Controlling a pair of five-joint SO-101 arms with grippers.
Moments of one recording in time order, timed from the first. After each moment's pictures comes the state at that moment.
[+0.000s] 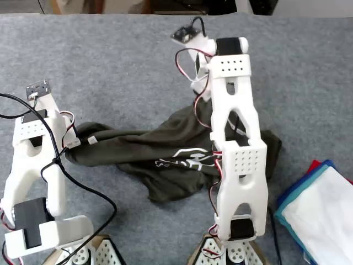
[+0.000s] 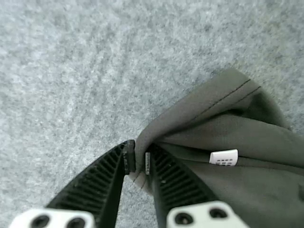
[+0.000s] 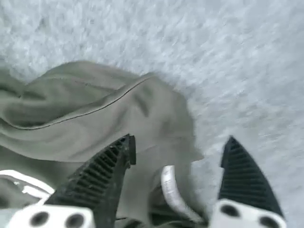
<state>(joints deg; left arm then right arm) -20.0 -9.1 35.7 58.9 -1.6 -9.4 45.4 -51.5 101.3 24.0</state>
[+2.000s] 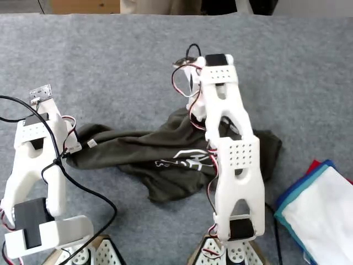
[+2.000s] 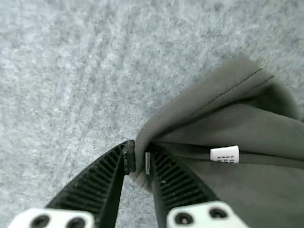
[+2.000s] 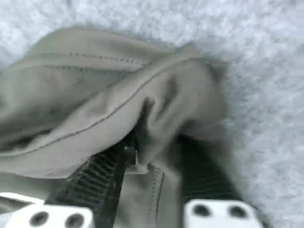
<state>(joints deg) -20.0 -9.1 38.4 58.5 -1.6 -10.5 53.9 -45.3 101.1 17.5</state>
